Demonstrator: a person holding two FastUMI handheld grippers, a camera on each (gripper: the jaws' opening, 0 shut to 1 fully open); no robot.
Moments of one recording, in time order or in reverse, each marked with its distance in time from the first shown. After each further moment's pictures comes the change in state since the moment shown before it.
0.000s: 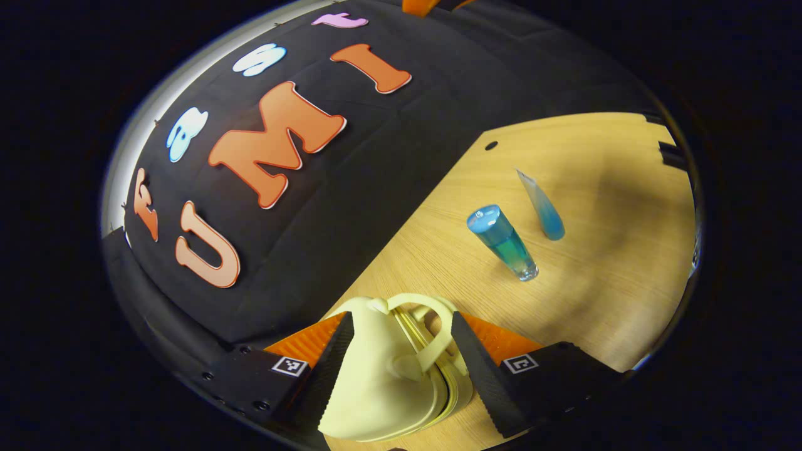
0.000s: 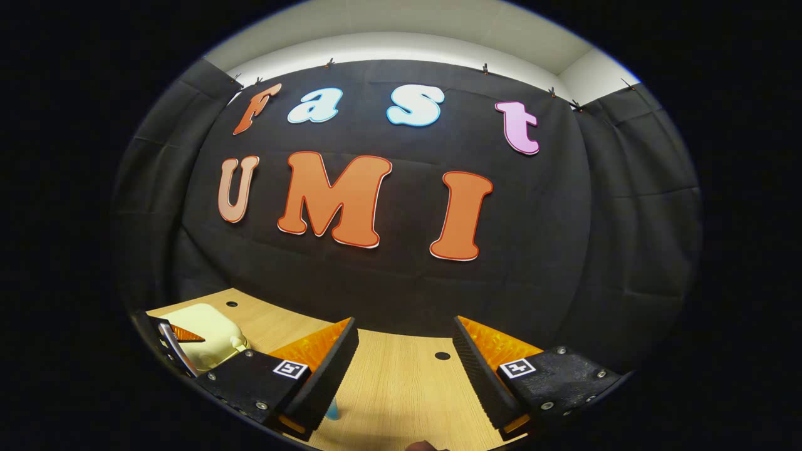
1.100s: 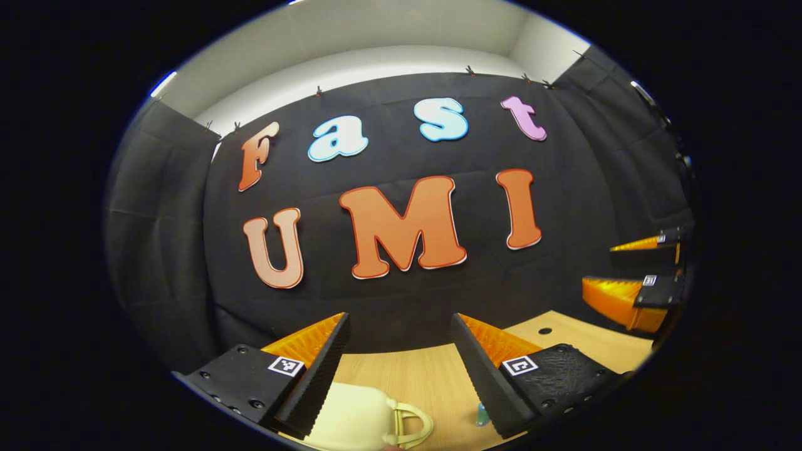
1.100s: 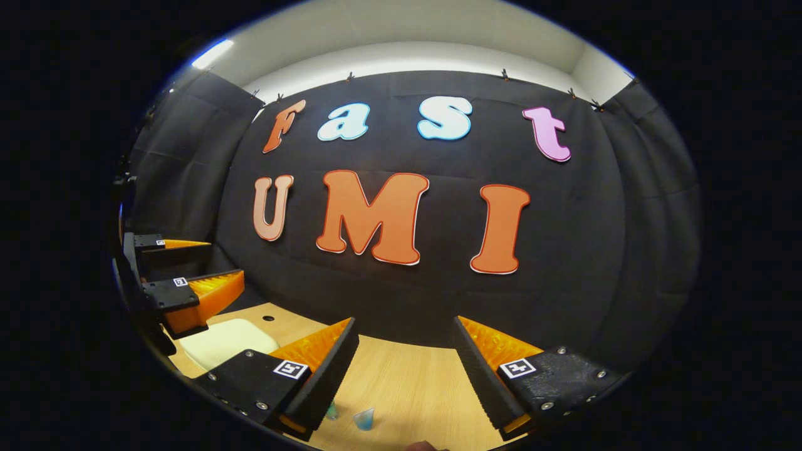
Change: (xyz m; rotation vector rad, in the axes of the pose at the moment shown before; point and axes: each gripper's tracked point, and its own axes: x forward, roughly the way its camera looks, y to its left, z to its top) left arm -0.096 0.165 0.153 -0.675 -0.397 0.257; right arm -0.002 0.043 0.025 0.036 -0.070 0.150
